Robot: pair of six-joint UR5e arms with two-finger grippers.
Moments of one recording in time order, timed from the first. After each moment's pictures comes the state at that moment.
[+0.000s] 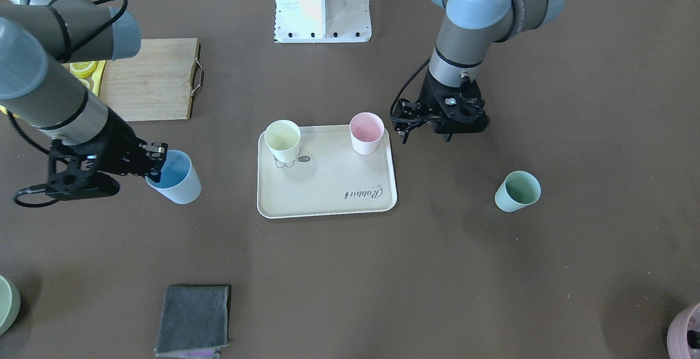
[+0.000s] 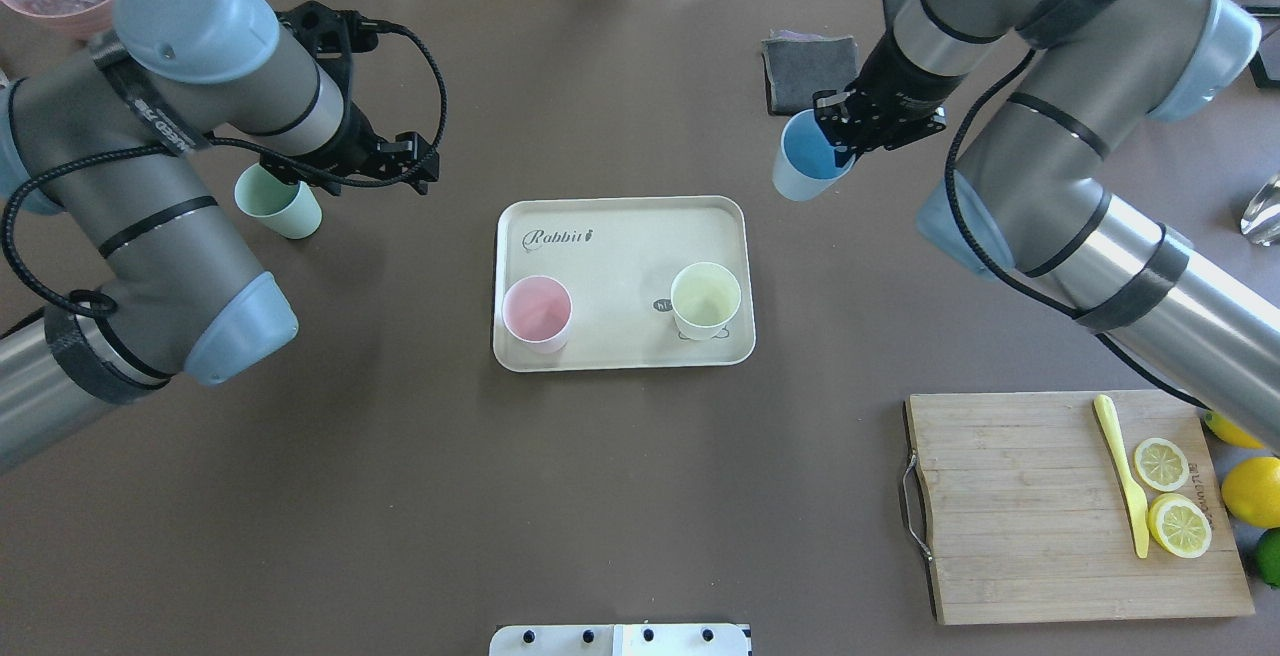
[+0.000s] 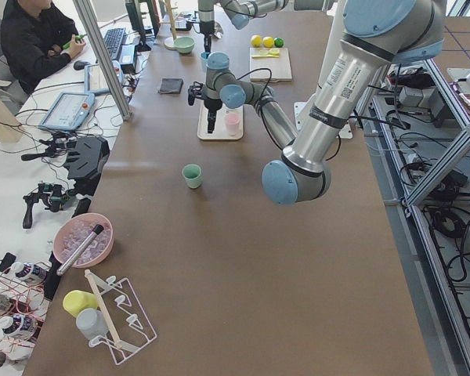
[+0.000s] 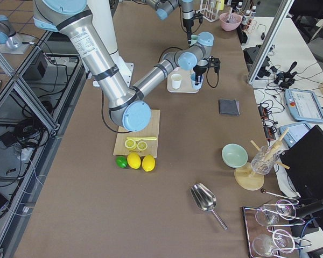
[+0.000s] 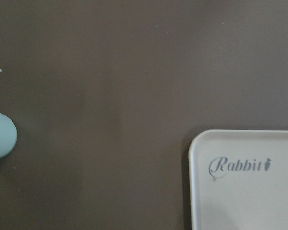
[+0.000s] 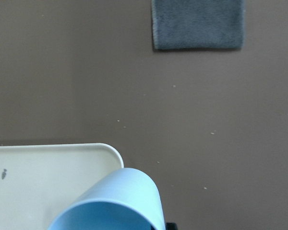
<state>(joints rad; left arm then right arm) -0.83 -2.09 -1.76 -1.60 -1.97 -0.97 0.87 -0.92 1.64 -1.59 2.18 0.97</state>
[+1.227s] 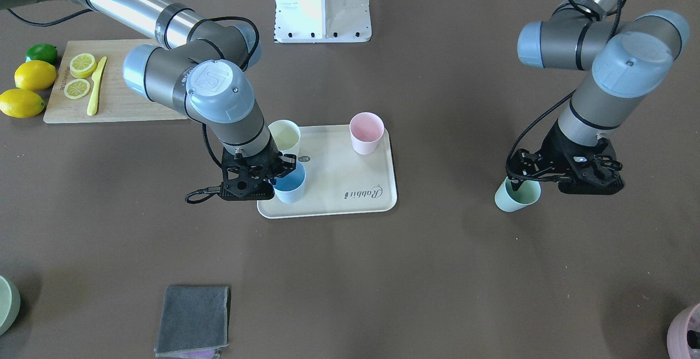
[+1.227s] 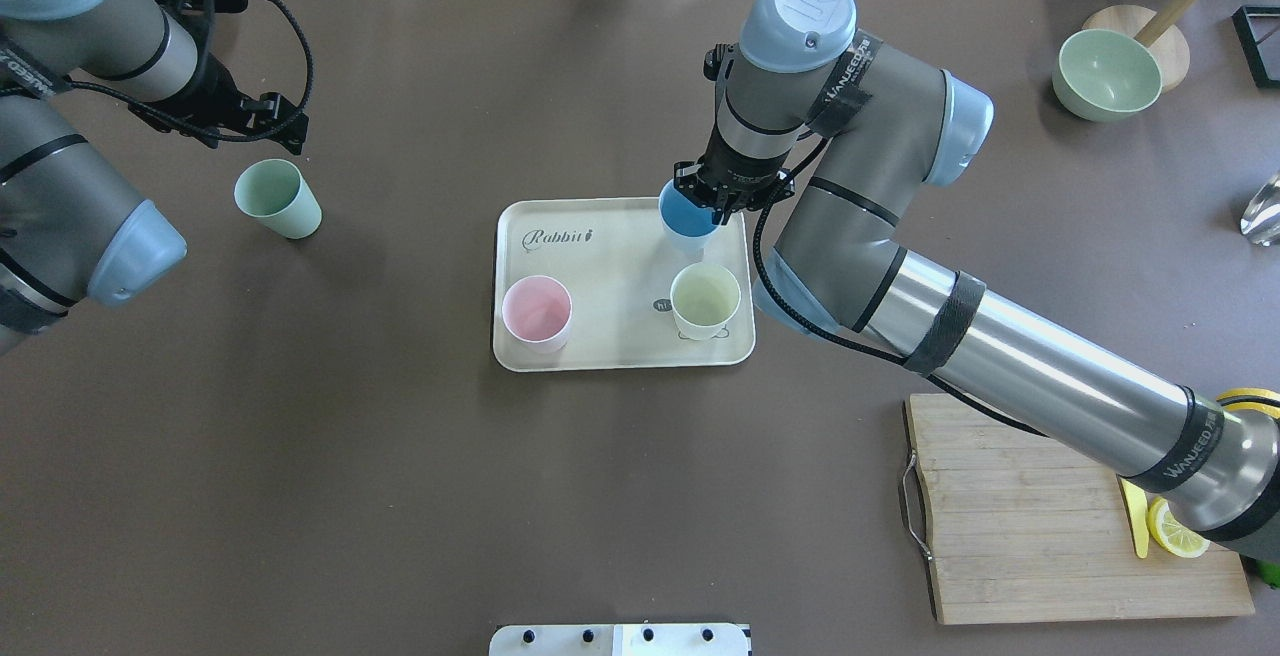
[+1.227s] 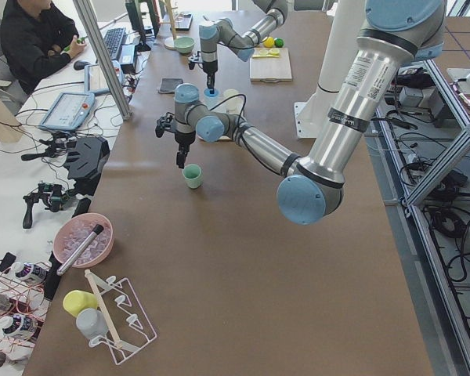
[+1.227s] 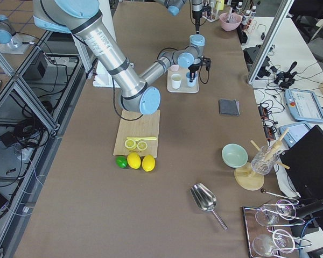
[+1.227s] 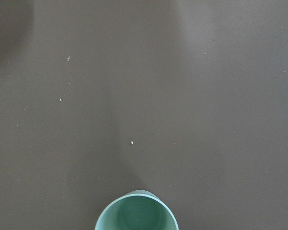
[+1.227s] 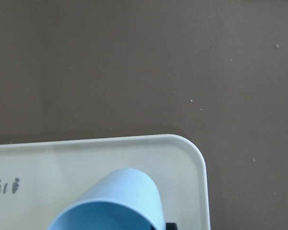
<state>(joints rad) -0.99 -1.99 -1.63 -1.74 -2.04 -0.74 0.71 -0.79 1.40 -1.46 2.07 1.10</state>
